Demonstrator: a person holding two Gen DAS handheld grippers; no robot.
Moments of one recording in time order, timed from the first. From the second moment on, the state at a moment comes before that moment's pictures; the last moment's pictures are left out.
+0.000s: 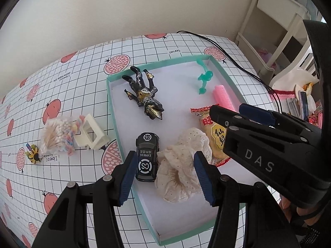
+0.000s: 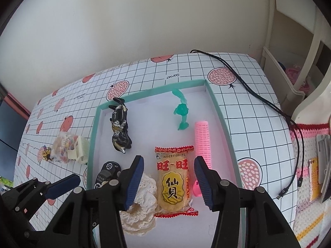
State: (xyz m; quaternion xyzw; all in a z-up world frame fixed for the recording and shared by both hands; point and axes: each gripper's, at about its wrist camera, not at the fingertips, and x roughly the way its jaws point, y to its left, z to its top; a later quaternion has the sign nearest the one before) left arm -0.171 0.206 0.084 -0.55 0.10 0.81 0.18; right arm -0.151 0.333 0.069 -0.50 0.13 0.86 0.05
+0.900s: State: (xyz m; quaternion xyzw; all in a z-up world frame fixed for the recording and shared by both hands) left arm -0.200 0.121 0.093 -0.51 -0.01 0.86 0.02; right arm -0.151 0.329 0.070 -0.51 0.12 0.85 0.05
